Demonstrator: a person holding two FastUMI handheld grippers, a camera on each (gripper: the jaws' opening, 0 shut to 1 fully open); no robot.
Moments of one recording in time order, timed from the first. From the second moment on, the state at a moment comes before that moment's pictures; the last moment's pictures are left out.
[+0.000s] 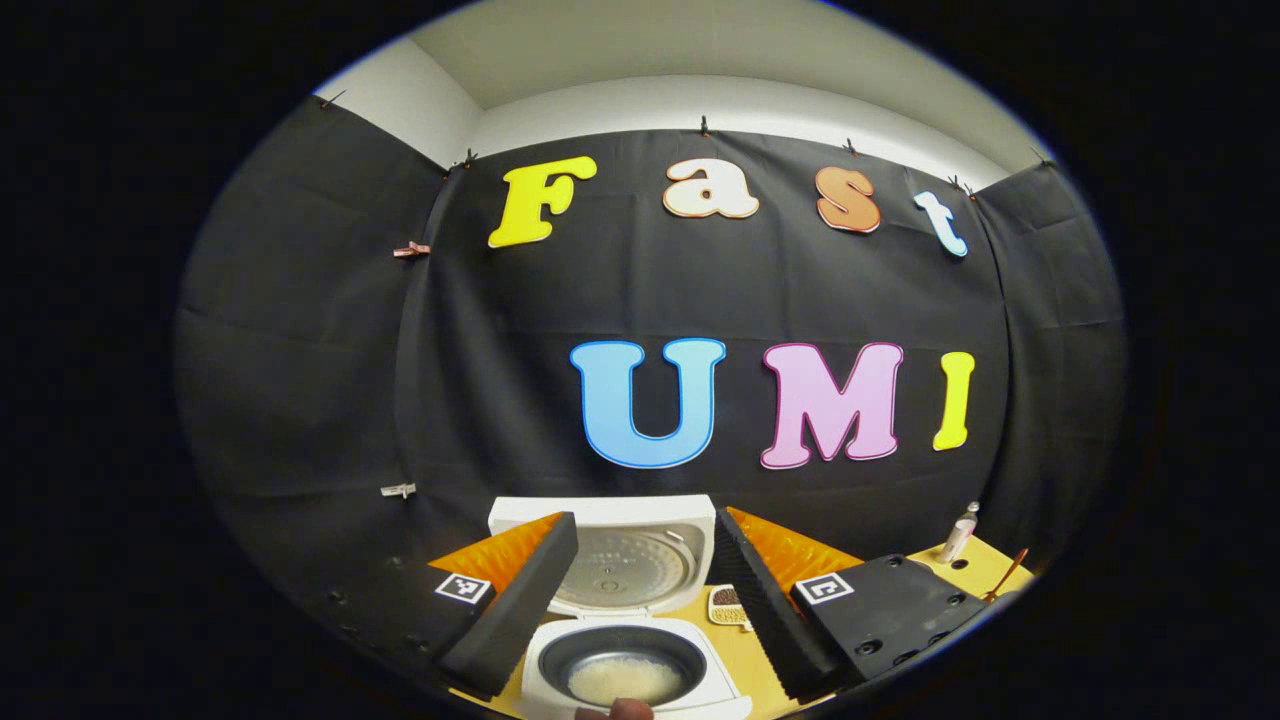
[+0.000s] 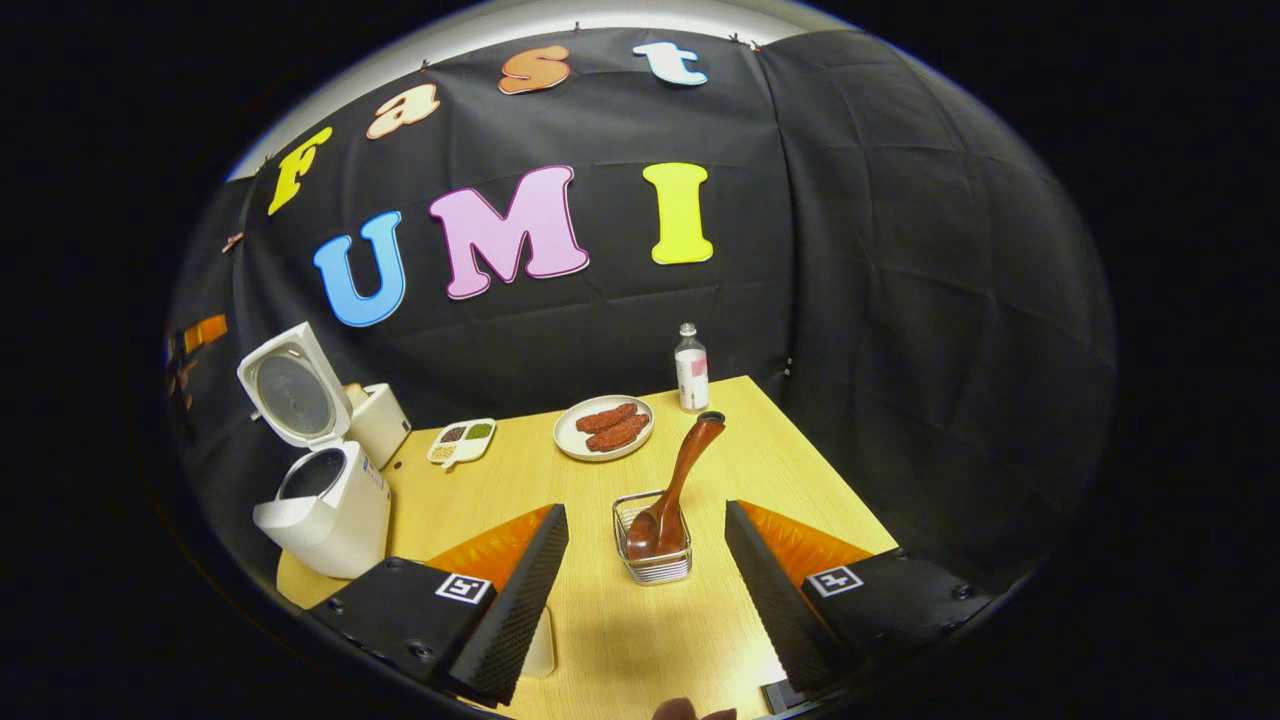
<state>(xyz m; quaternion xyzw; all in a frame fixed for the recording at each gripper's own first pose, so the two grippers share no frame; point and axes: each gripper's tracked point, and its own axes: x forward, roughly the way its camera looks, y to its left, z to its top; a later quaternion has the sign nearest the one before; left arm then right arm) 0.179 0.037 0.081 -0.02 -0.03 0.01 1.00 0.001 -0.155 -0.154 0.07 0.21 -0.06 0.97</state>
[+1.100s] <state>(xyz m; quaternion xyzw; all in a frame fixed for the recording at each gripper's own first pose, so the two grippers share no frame) 0.332 0.084 0.019 -0.02 0.05 0.06 1.00 -0.029 -0.145 -0.158 0.04 0.22 -0.12 0.97</state>
